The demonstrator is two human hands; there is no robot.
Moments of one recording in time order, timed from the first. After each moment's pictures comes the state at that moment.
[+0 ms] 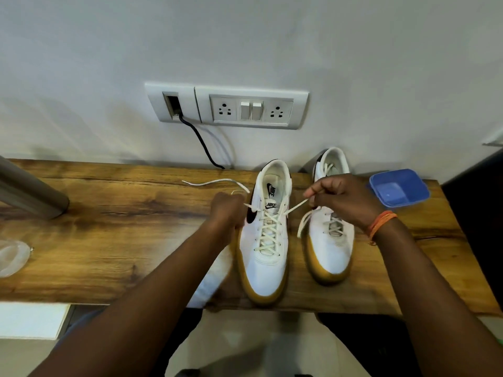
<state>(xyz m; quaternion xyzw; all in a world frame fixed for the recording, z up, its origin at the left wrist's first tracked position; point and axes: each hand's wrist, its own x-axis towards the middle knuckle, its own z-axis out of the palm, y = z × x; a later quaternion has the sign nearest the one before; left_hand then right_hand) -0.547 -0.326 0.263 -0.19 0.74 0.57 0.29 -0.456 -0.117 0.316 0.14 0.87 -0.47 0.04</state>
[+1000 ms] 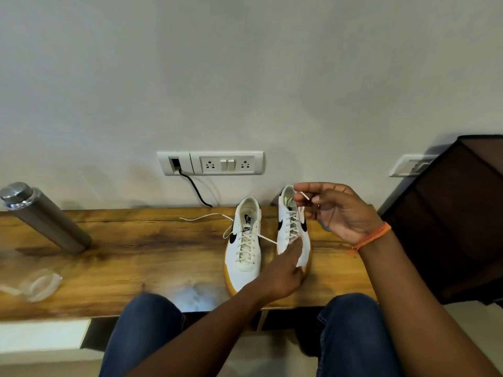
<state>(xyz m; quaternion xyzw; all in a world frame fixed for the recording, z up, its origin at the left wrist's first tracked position) -0.377 -0.274 0.313 0.39 0.80 0.37 0.27 -0.349 -0.118 0.451 0.08 0.60 -0.79 -0.03</state>
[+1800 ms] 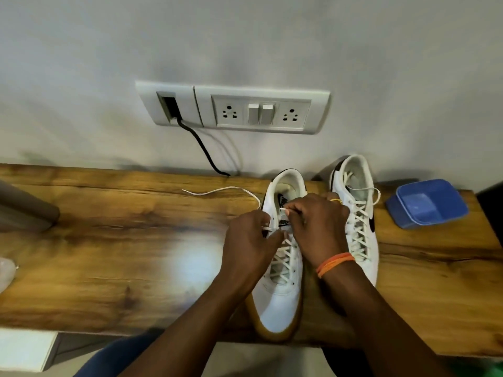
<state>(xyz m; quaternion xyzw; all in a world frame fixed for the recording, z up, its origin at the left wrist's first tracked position) -0.524 -0.321 0.239 0.14 0.89 0.42 0.10 -0.494 -0.182 0.251 0.16 0.96 -0.20 -0.10</state>
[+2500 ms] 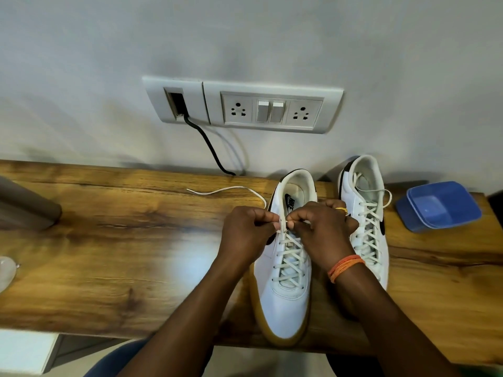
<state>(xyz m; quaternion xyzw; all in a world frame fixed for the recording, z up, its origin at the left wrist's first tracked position) -0.545 -0.331 0.253 0.05 0.81 0.55 0.22 -0.495 -0.185 0.248 0.21 0.93 -0.30 0.00</state>
